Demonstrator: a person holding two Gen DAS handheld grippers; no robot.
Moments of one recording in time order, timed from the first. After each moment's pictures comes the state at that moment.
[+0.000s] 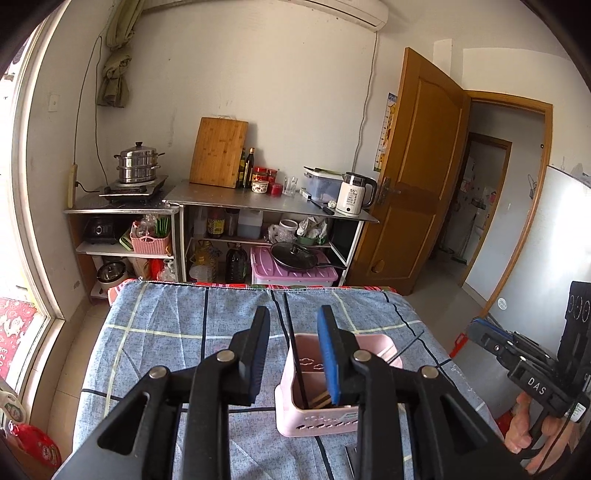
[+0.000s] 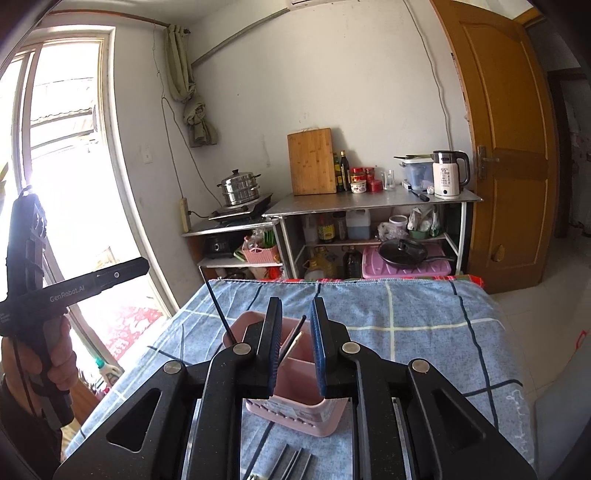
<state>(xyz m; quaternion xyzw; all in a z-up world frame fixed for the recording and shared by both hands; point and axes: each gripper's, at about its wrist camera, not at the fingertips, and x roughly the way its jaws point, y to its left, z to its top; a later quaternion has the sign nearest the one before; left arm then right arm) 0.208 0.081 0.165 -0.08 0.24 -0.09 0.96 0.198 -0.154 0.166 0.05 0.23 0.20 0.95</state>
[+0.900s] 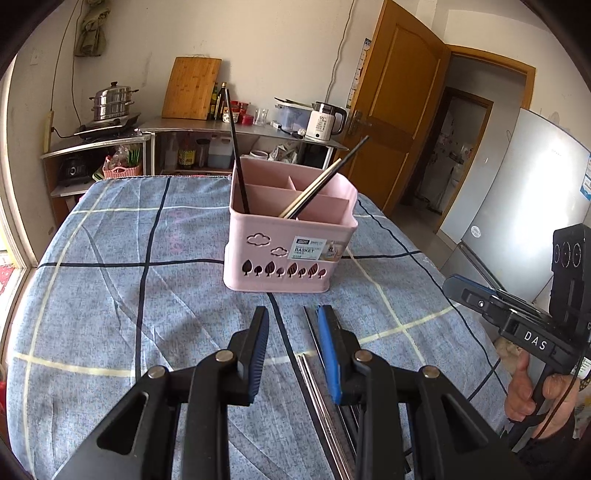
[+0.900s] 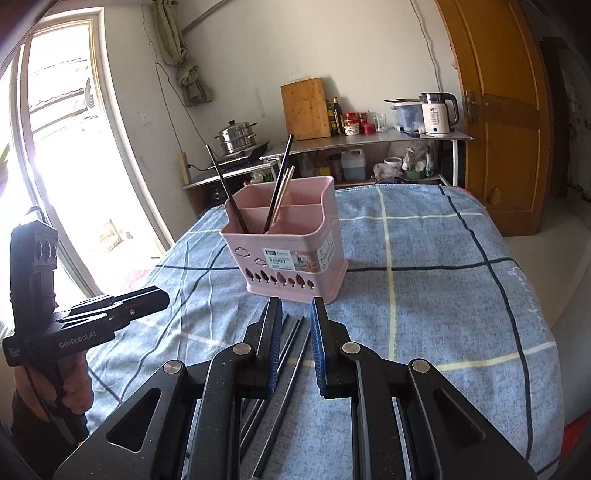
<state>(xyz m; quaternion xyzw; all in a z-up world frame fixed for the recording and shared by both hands) 0.123 0.031 0.036 -0.08 0.34 -0.14 0.93 0.110 -0.177 0.067 0.06 0.32 0.20 0.92</state>
